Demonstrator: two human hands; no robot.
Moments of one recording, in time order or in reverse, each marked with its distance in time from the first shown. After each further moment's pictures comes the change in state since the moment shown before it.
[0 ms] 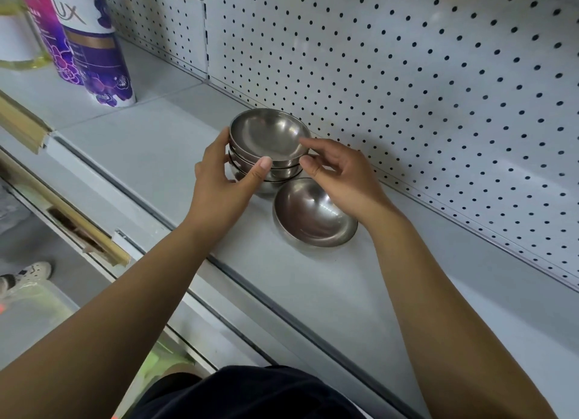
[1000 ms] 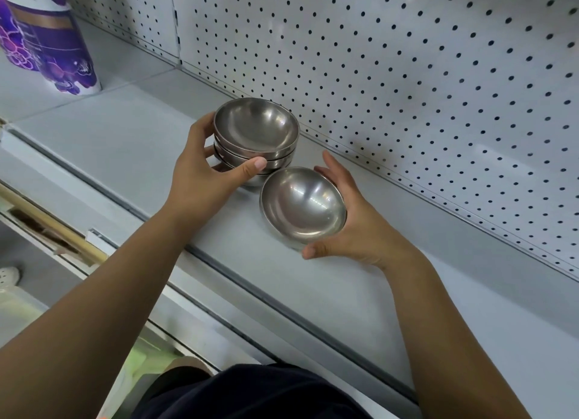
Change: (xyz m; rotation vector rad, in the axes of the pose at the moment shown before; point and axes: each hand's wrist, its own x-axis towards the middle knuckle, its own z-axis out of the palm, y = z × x) left_hand 0.006 0.001 -0.006 -0.165 -0.114 0.030; right_hand -0.084 0.008 -0.018 -0.006 -0.226 0.186
